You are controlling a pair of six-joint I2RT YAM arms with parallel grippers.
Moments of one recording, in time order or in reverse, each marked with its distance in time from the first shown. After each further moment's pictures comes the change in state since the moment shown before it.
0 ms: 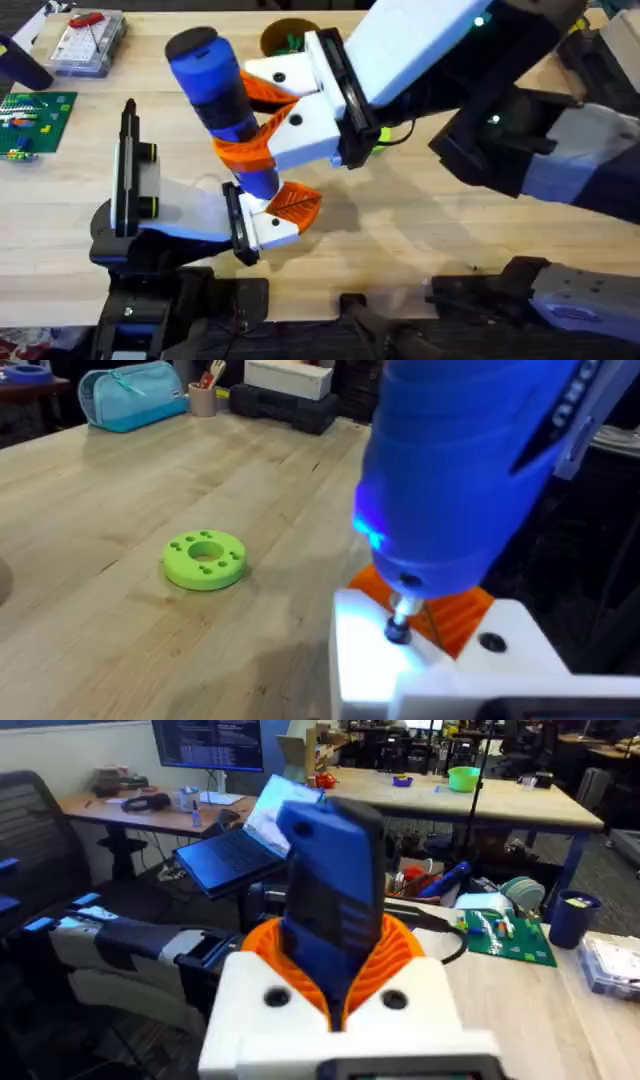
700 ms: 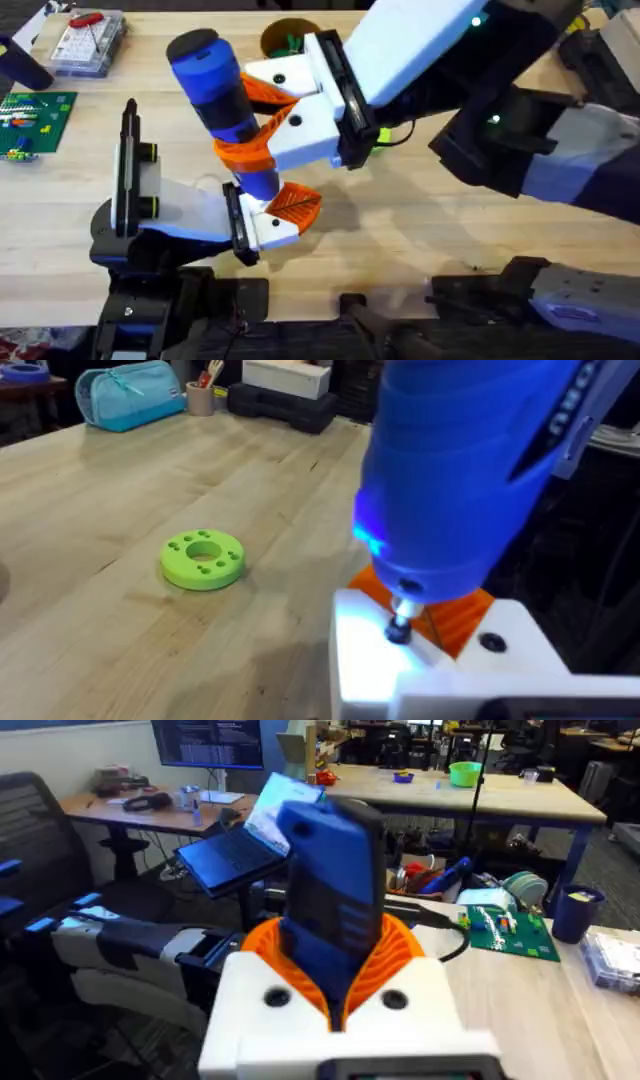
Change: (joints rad) left arm 0.000 0.000 0.000 -0.002 0.004 0.000; right arm 0.000 0.000 0.000 -0.017 0.000 0.000
